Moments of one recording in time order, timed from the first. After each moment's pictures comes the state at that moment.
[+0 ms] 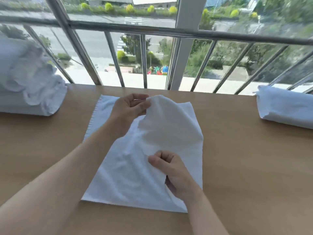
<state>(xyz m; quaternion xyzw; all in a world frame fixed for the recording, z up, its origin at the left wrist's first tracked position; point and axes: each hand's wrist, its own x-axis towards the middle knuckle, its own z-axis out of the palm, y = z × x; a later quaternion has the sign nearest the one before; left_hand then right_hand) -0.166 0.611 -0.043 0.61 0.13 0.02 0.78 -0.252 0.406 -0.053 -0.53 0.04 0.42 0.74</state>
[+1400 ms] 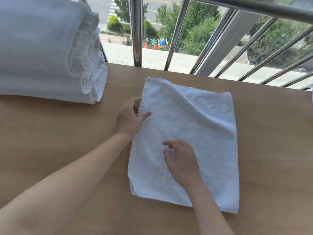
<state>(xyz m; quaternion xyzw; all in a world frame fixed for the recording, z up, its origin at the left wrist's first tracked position) -0.221 0.806 -0.143 0.84 0.21 0.05 0.49 -0.281 0.593 -0.122 -0.93 -0.09 0.14 0.33</state>
